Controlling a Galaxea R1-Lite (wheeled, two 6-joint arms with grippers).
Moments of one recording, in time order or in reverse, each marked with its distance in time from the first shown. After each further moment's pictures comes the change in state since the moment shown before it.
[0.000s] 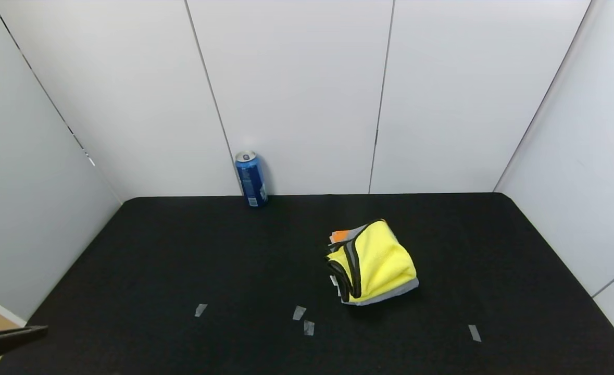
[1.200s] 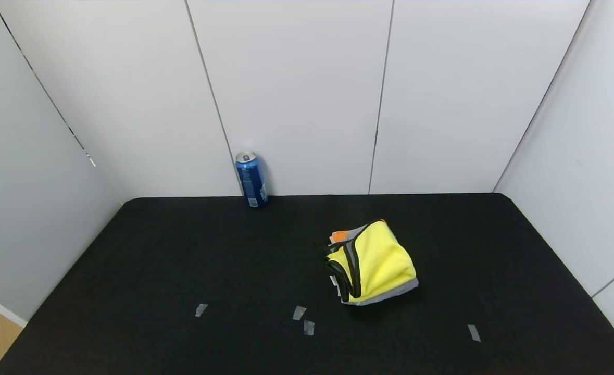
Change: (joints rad) left arm 0.570 -0.509 0.004 0.314 -0.320 0.219; right arm -0.029 -0.459 0.001 0.253 0.009 0.001
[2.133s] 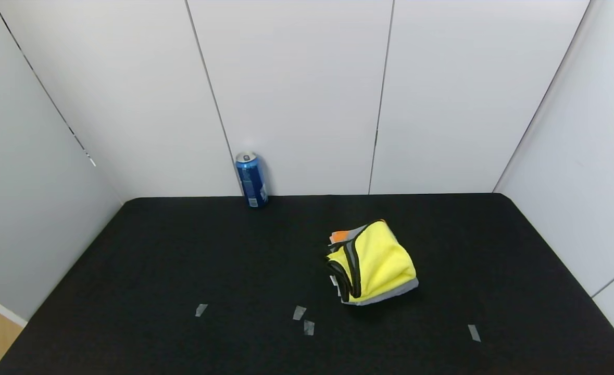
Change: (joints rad) left arm 0.035 -0.259 0.262 -0.036 -0.014 0.002; right arm 0.077 -0.283 0.141 0.048 -0.035 -0.005
